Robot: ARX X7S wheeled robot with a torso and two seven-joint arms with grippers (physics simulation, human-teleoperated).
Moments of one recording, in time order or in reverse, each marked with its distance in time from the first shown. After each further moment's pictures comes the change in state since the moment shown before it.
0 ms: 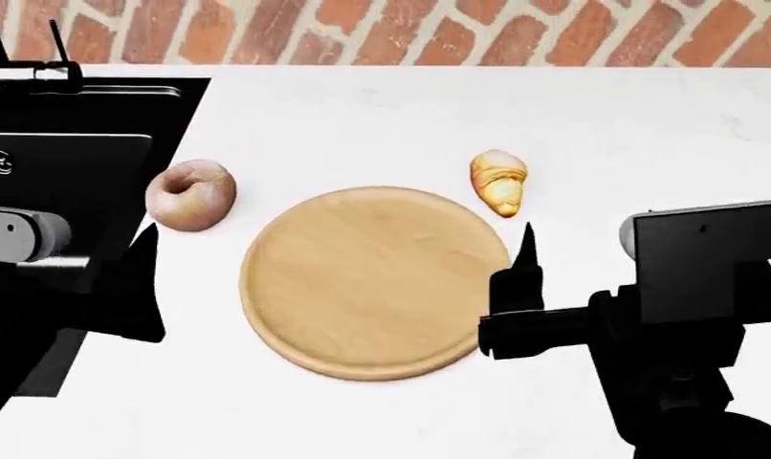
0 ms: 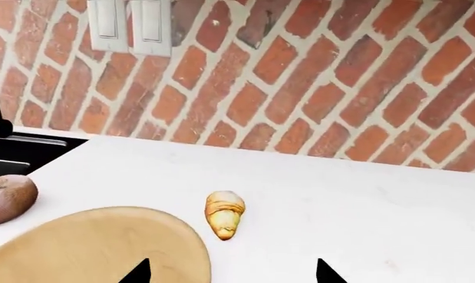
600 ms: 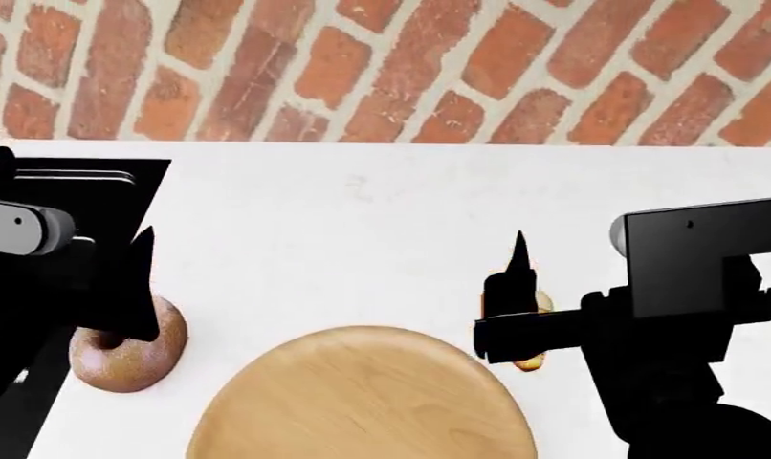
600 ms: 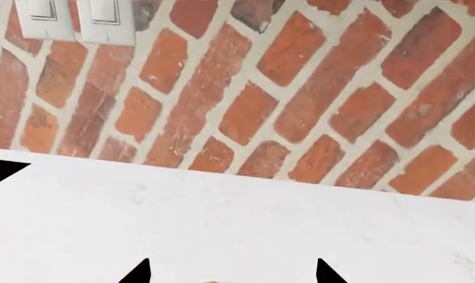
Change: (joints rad) left arm -0.036 -0.031 0.026 -0.060 0.004 -0.007 0.018; right arm 0.022 0.002 -0.014 0.046 0.020 0.018 -0.010
